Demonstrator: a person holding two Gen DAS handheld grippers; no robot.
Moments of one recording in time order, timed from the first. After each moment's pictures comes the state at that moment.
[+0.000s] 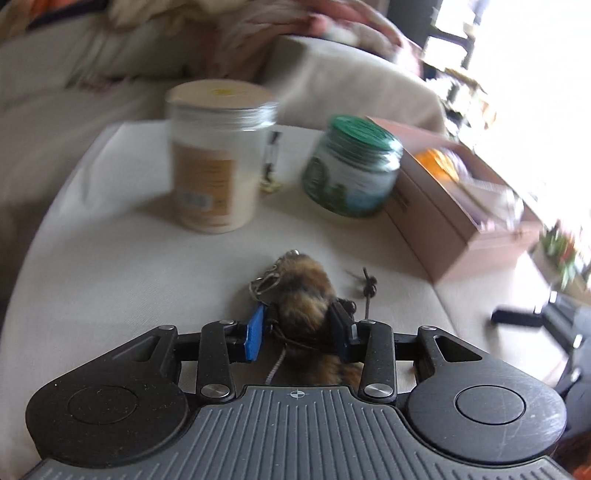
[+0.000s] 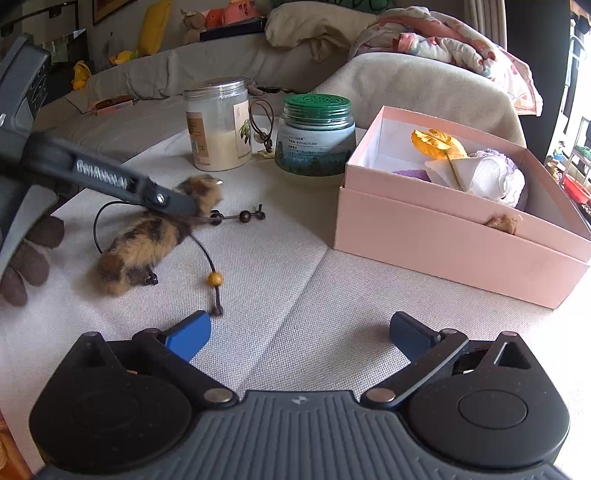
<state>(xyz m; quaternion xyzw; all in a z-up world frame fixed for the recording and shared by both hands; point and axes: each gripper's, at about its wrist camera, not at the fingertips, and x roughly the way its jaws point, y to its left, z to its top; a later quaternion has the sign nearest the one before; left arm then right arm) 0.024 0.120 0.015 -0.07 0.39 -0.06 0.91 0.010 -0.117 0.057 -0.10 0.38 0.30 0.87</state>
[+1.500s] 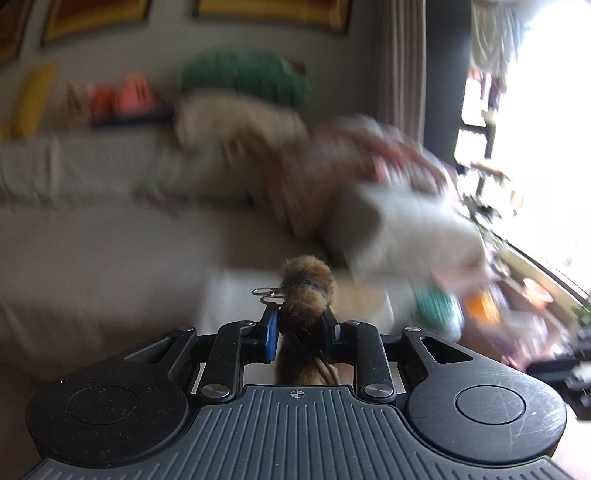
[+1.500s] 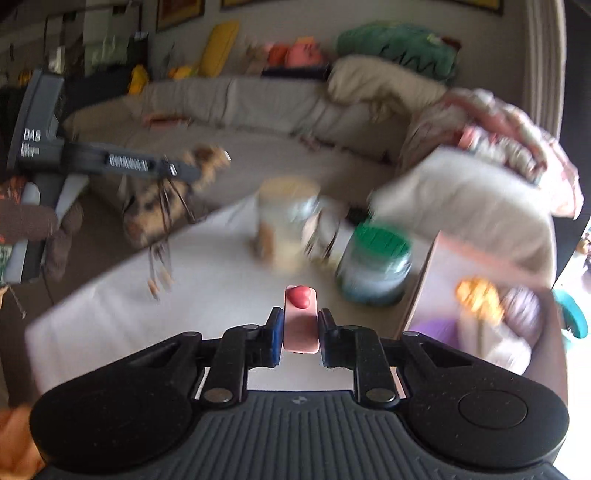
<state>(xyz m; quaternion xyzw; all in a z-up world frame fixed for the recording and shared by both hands) 0.001 0.230 0.132 -0.05 0.21 0.03 0.98 0.026 -0.079 0.160 -0.13 0.30 0.38 0.87</state>
